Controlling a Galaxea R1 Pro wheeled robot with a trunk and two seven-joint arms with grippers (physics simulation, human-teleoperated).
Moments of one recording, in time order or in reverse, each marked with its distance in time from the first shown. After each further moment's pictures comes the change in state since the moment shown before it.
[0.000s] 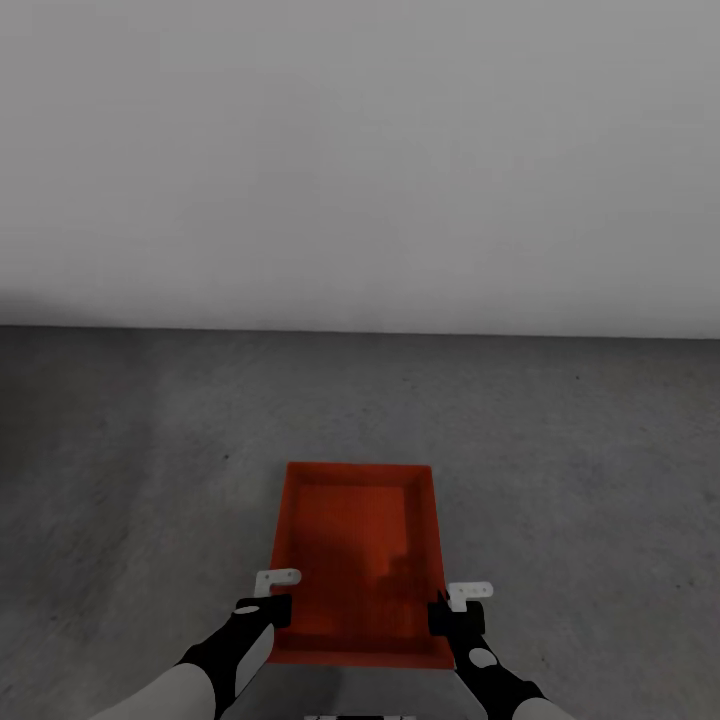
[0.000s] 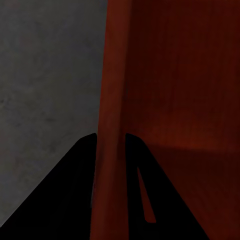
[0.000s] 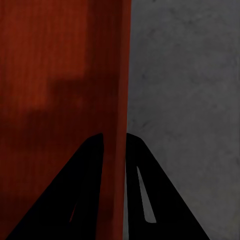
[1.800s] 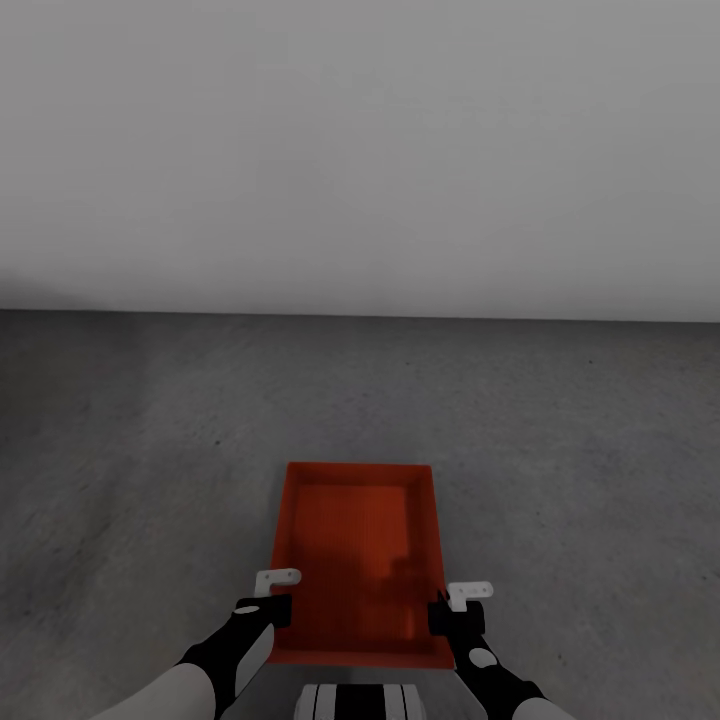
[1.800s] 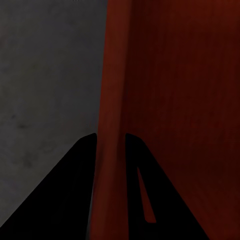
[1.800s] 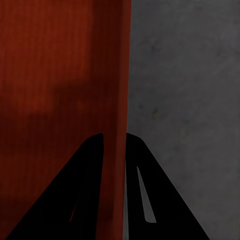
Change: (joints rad) left arm 0.000 0.000 0.000 0.000 0.000 -0.002 0.000; right arm 0.000 0.000 0.000 0.000 -0.001 -0.002 0.000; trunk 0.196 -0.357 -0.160
